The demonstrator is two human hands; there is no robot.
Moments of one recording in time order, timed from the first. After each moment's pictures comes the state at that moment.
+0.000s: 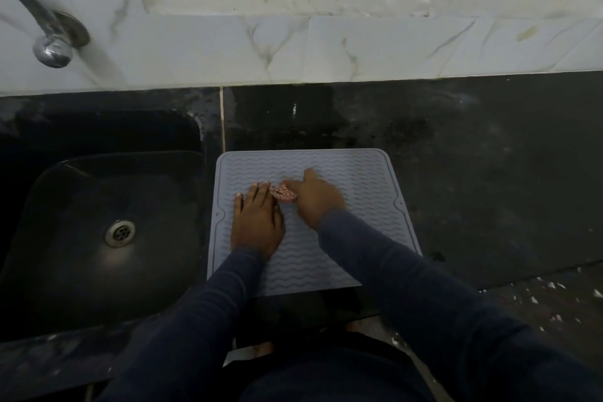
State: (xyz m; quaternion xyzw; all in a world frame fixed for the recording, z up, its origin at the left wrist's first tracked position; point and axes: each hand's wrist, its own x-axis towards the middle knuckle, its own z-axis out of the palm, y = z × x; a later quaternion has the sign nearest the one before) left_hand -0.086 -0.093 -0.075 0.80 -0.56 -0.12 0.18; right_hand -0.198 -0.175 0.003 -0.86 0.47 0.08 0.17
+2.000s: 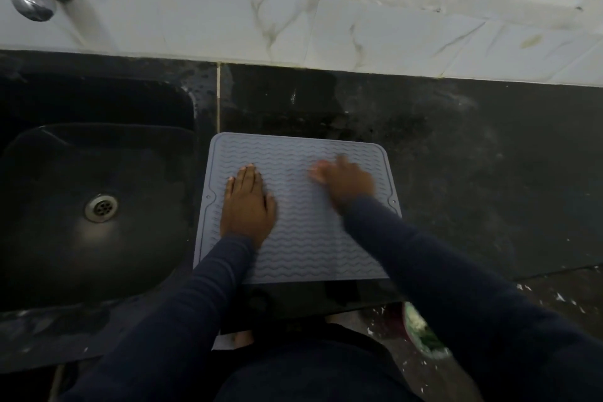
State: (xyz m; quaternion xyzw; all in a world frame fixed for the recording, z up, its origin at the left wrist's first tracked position) left_hand -0.086 -0.093 -0.081 0.82 -0.53 -0.13 0.19; right_hand -0.243 -0.214 -0.005 -0.85 0.51 0.11 0.10
